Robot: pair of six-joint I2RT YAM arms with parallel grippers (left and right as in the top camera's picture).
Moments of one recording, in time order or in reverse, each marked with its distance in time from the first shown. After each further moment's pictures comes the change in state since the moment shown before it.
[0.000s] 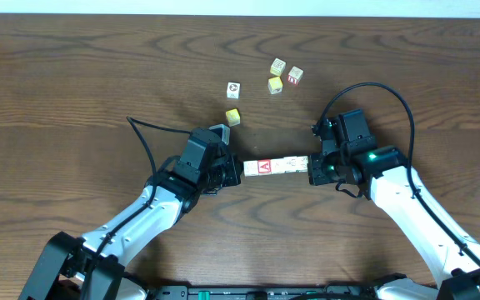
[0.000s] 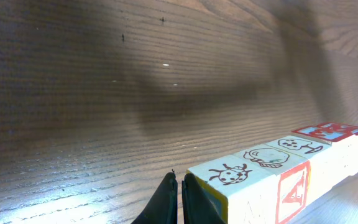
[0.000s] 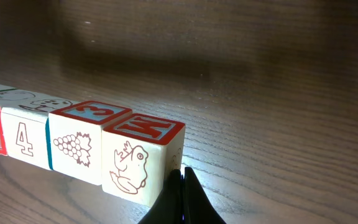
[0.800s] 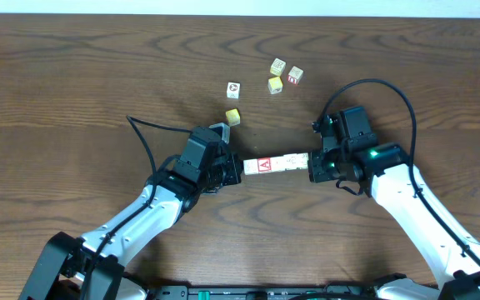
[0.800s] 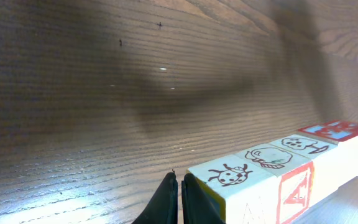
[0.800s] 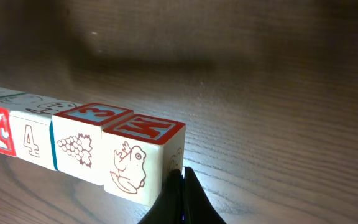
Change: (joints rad) left arm 0.000 0.000 0.007 -0.001 -0.002 -0.003; right arm 0.000 0.000 0.040 -0.026 0.005 0.000
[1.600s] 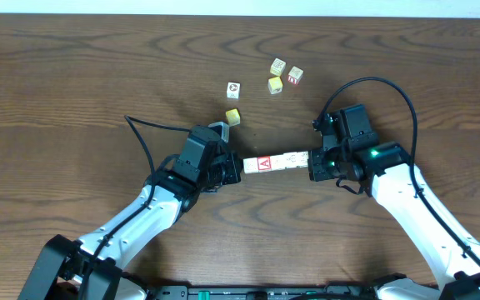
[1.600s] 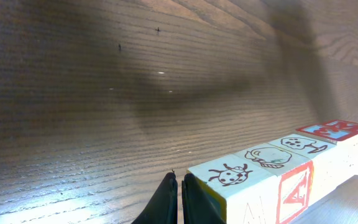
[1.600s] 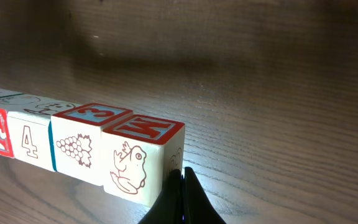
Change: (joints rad) left arm 0.003 -0.012 0.006 -0.011 -0.002 -0.003; right arm 0.000 -0.005 0.003 0.000 0.002 0.000
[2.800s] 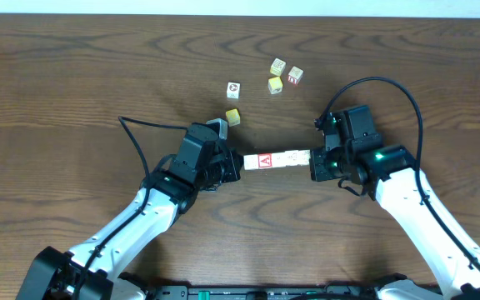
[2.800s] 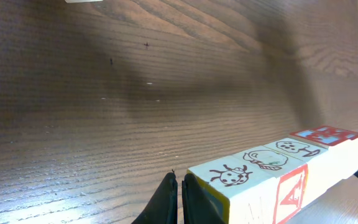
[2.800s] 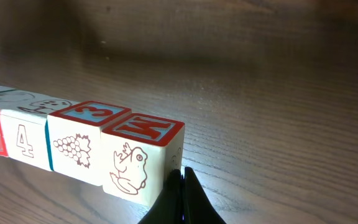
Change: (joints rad) left arm 0.002 -0.051 0.007 -0.015 -0.006 -0.016; right arm 0.000 -0.040 0.004 -0.014 0.003 0.000
